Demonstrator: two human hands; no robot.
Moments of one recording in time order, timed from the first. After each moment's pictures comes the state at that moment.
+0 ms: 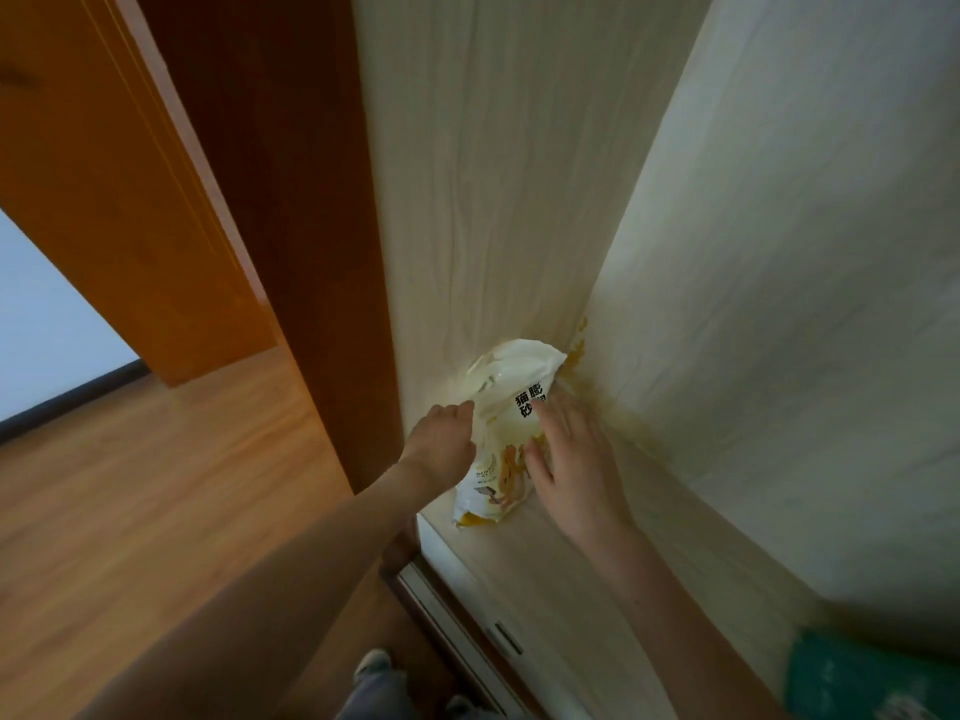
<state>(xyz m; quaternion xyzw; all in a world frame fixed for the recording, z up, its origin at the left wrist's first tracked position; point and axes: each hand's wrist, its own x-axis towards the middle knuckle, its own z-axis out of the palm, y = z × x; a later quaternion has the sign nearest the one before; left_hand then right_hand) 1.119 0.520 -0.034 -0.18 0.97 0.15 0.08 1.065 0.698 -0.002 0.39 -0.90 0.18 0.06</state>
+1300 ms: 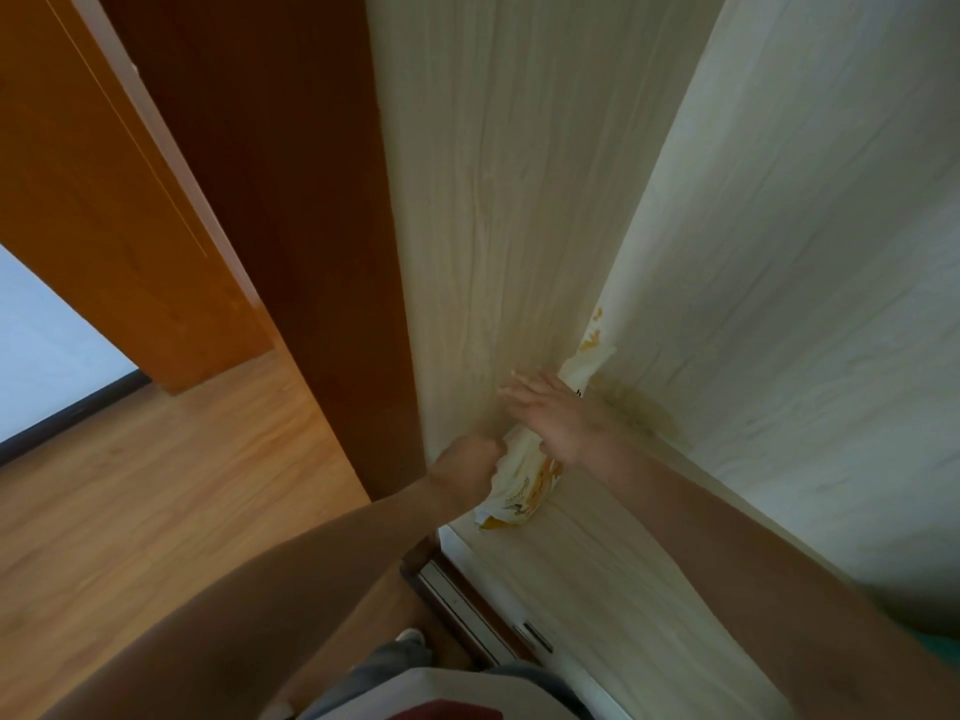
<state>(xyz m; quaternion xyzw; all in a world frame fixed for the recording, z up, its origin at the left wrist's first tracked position) 1.110 0.502 -0.072 -0.08 0.97 0.21 0.10 0.988 0.618 -0.027 0.59 -0.80 -0.14 -0.07</state>
